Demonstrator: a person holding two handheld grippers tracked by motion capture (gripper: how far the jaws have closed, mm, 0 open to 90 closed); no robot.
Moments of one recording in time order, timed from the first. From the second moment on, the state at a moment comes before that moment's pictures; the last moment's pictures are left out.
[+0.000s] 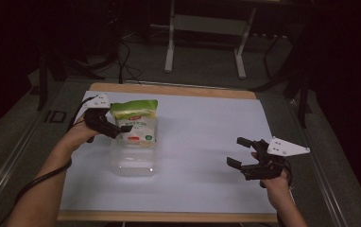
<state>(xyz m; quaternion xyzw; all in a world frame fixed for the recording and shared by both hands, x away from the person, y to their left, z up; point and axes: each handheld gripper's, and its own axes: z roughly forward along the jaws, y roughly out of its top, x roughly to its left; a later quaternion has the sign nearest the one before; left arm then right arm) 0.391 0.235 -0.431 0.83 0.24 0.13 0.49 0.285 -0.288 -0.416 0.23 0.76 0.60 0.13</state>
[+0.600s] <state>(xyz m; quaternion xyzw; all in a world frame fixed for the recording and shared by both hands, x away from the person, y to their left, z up) 0.338 0.253 -0.443 0.80 0.30 0.16 0.49 0.282 -0.296 -0.420 0.24 0.76 0.60 0.12</state>
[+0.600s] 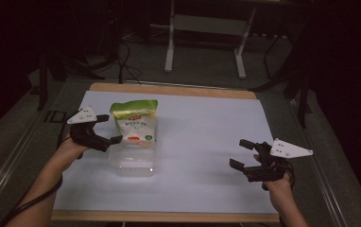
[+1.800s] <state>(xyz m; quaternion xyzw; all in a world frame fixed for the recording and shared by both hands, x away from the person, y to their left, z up) 0.236 0.184 -0.428 0.81 0.22 0.13 0.53 0.279 -0.296 -0.435 0.25 0.76 0.59 0.11</state>
